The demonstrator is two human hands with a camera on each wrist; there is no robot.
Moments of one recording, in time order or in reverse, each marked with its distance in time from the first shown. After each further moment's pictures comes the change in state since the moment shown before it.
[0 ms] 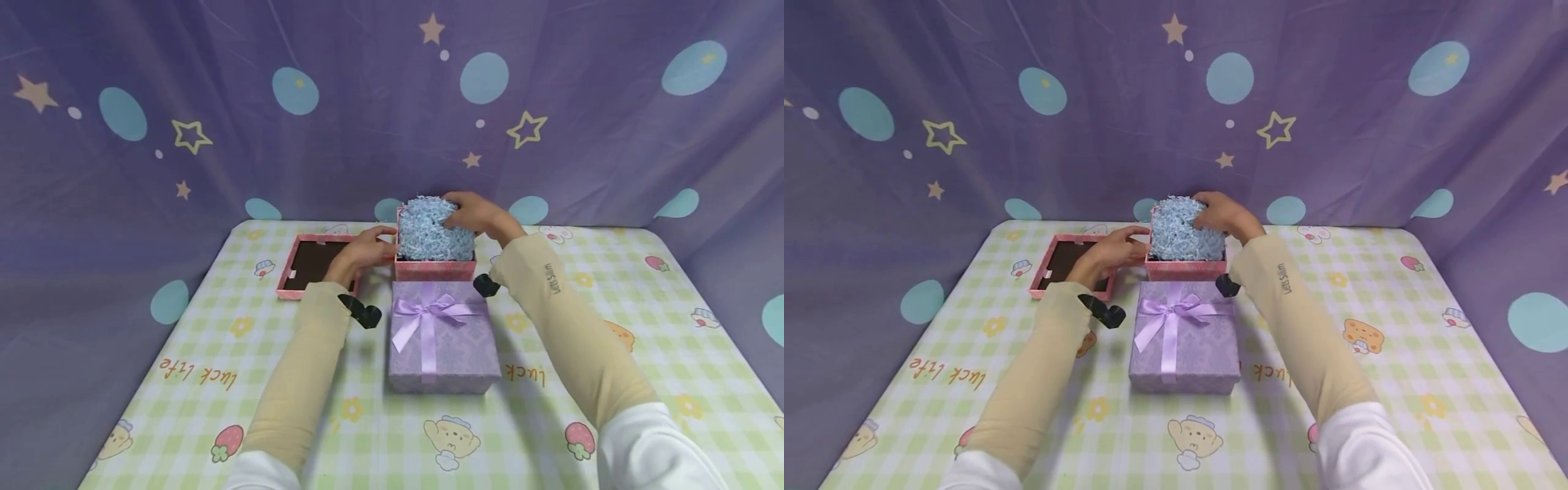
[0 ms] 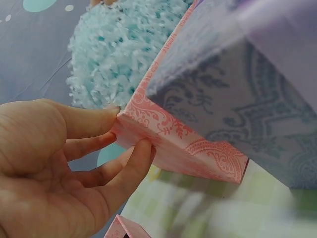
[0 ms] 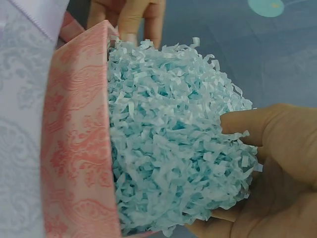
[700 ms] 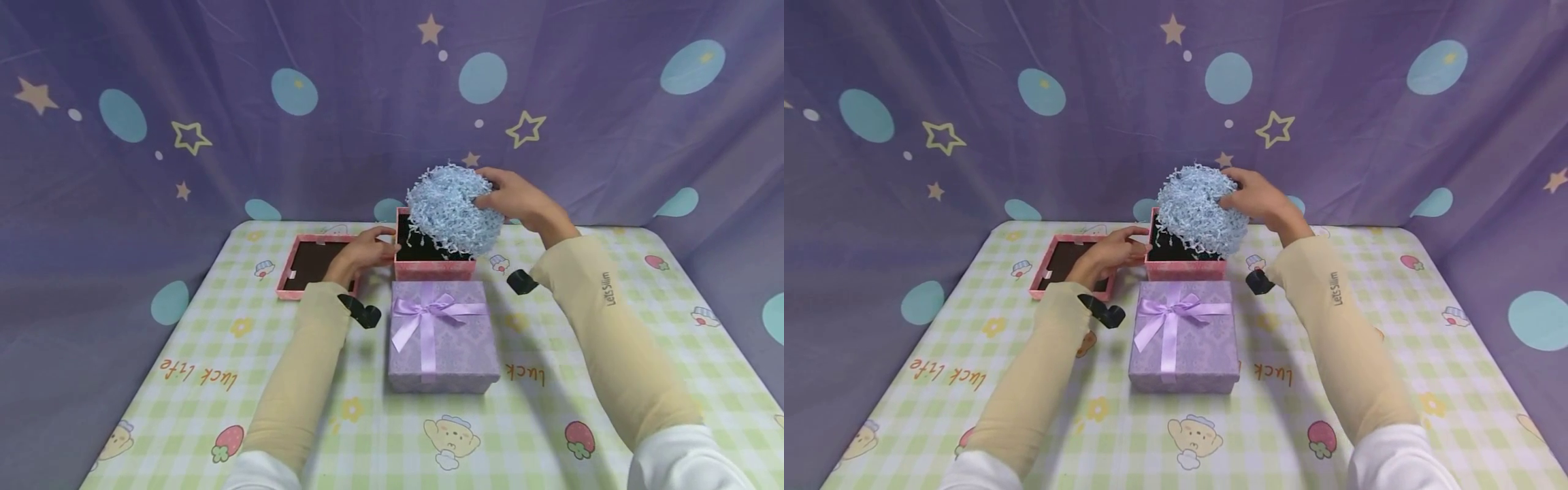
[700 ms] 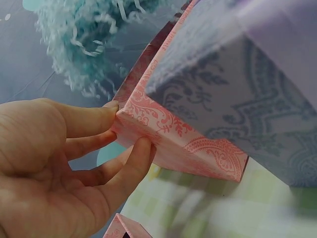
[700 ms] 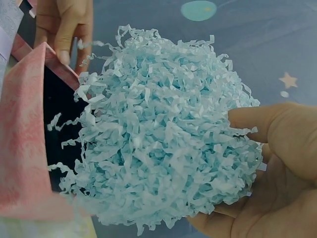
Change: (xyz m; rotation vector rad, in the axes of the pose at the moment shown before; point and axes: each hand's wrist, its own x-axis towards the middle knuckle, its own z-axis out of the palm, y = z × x) left_hand 0.002 -0.002 0.000 -0.023 -0.002 0.018; right_hand -0.044 0.006 -0.045 0.125 0.074 -0.032
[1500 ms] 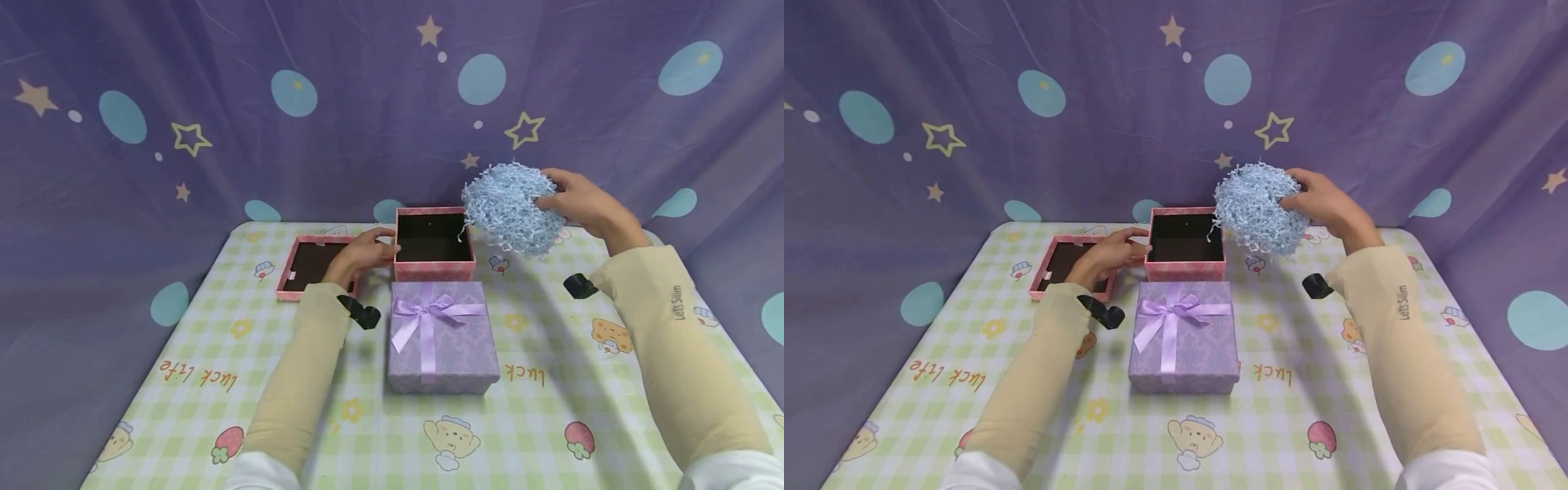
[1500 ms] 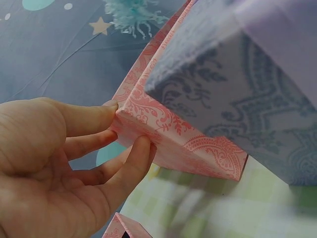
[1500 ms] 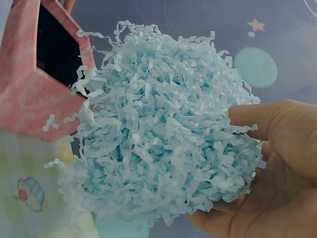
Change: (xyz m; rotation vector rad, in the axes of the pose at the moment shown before) left_hand -0.003 0.000 -0.001 0.009 0.007 -0.048; right_hand -0.039 0.051 -0.053 0.049 0.048 0.072
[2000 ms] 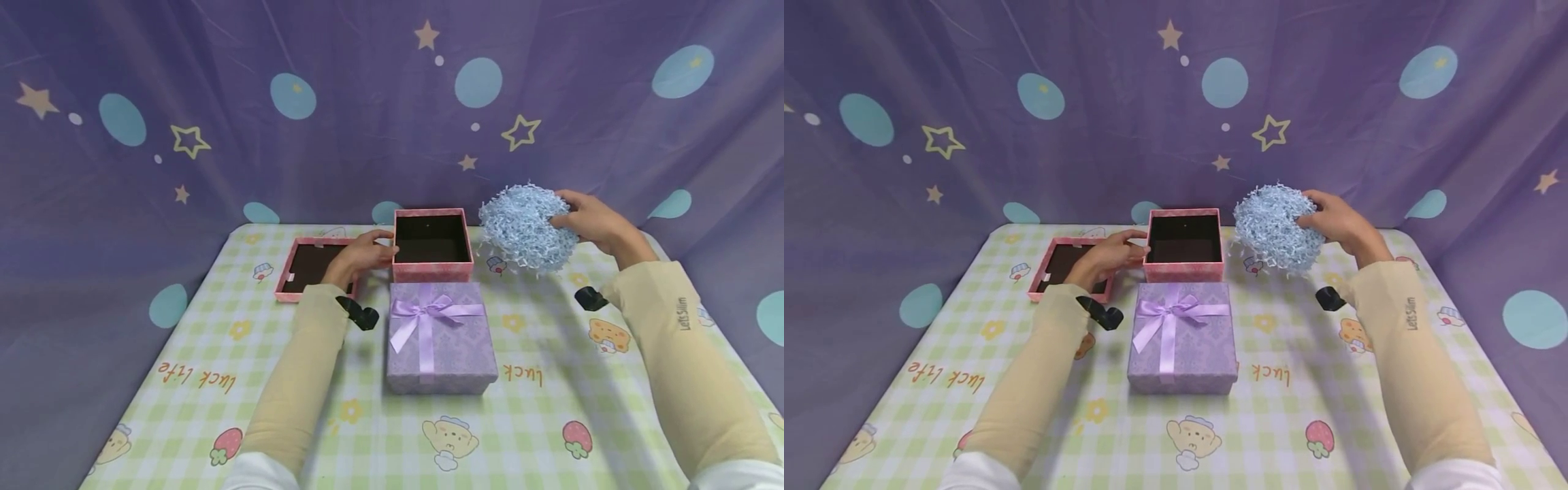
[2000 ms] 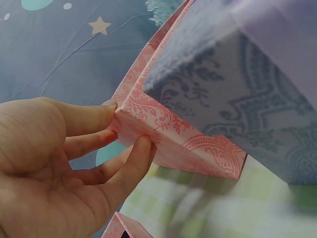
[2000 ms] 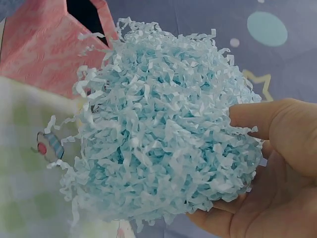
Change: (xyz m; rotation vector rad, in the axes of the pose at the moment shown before) left_hand 0.002 -0.001 -0.001 -0.023 -0.026 0.005; right_hand -0.004 0.047 -0.009 -0.022 -0.011 0.050
